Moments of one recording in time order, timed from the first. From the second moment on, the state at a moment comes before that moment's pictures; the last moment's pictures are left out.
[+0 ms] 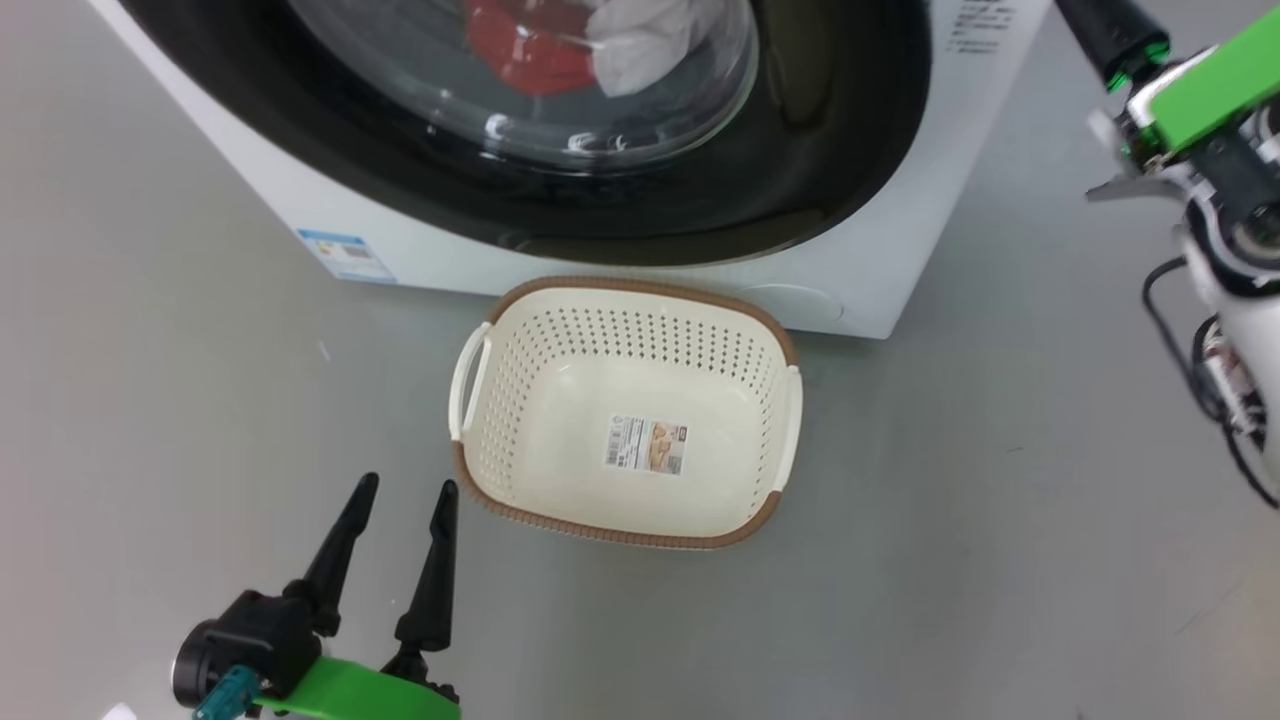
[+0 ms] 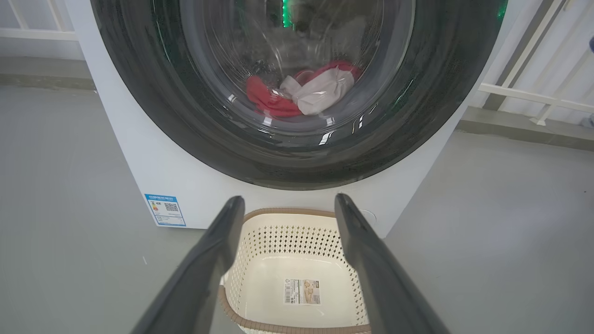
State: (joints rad) left arm -0.13 0.04 -0.09 0.21 -0.24 -0.12 -0.25; right arm -0.94 -0.35 0.34 0.46 1.59 0.13 0.17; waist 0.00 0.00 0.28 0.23
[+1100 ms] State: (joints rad) left arm -0.21 0.04 -0.14 0.21 -0.27 -0.12 -0.25; right arm -1.20 -0.36 0.34 0.76 1.73 0.13 0.61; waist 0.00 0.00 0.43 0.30
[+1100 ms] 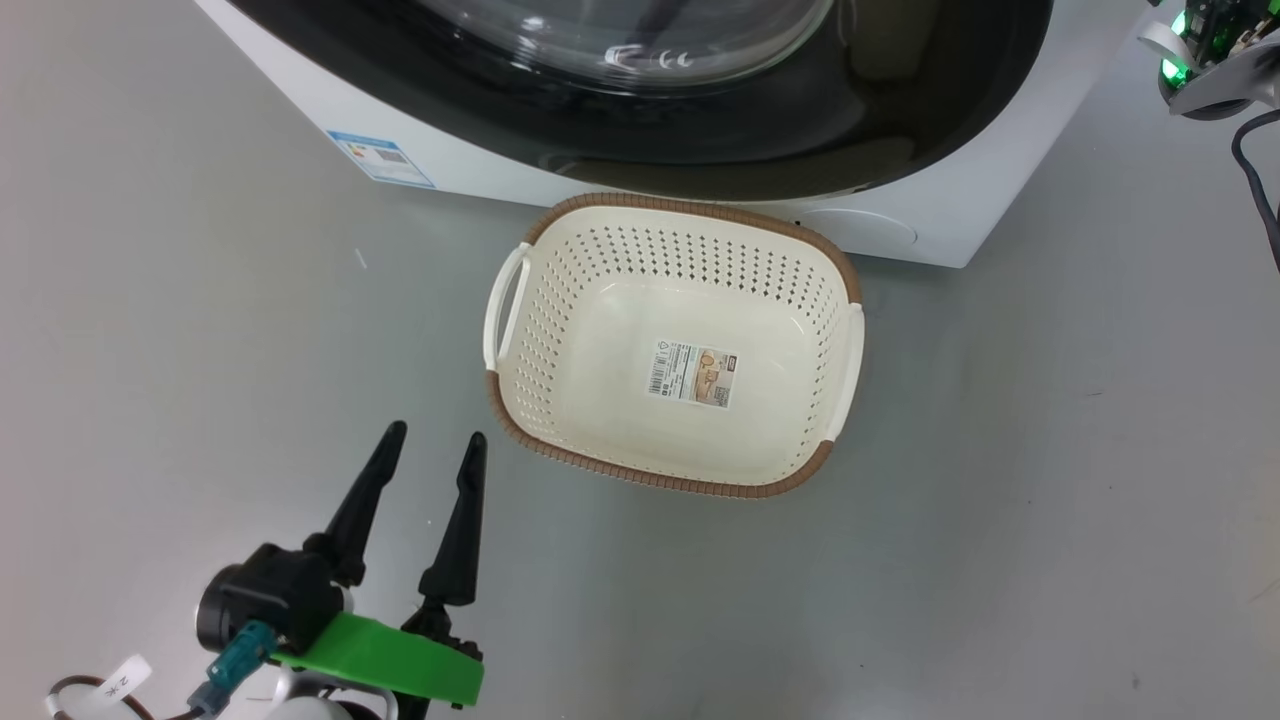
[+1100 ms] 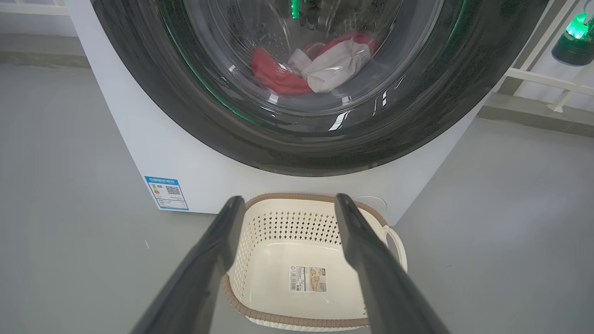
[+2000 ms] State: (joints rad) left arm -0.16 0.04 -0.14 0.23 -0.26 -0.12 -0.25; right arm -0.93 -0.31 0.36 0.58 1.69 0.12 0.70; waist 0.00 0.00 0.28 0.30
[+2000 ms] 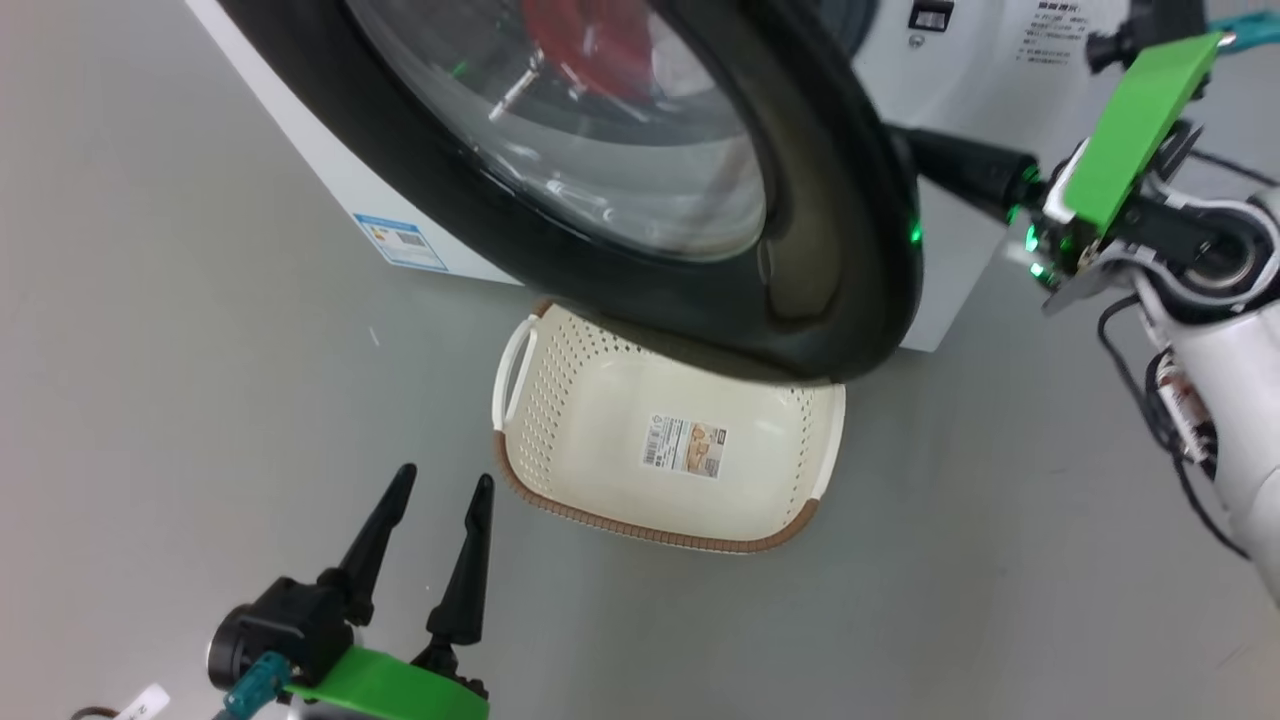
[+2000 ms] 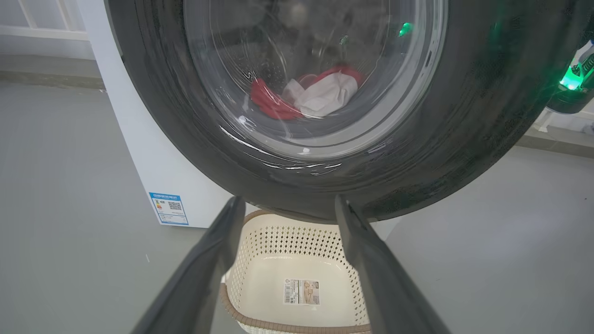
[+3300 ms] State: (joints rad) left arm -0.04 0.04 -0.15 0.23 -0.25 -0.11 -0.25; right arm -0.63 -0.19 0.41 0.42 1.62 0.12 0.79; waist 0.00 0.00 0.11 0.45
